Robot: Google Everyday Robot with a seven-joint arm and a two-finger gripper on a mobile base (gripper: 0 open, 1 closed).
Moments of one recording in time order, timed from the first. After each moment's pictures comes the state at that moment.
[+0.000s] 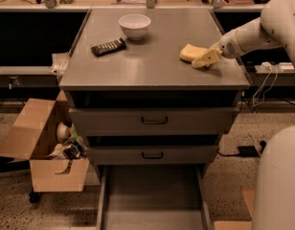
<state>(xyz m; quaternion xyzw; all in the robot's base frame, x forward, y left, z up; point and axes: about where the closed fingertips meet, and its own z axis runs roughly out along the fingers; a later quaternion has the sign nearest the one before) 0.770 -0.235 0.834 -0.36 0.84 0.15 0.38</state>
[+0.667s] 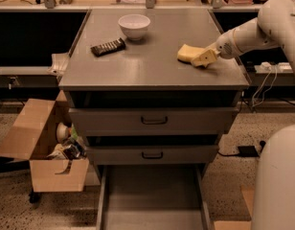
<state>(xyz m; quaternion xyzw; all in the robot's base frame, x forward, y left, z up) 0.771 -0.222 0.830 -0.37 0.83 0.16 0.38</state>
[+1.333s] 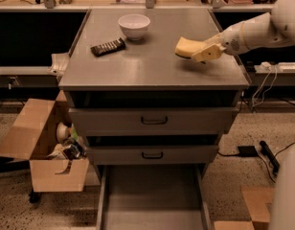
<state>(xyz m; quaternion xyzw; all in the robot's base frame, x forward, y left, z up) 0.744 -0.210 0.873 -0.42 0.78 0.19 0.42</state>
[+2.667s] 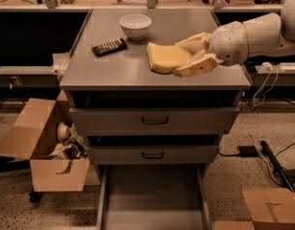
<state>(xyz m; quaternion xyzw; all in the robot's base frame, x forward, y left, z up) 0.586 -0.105 0.938 -0.60 0.58 0.31 0.46</state>
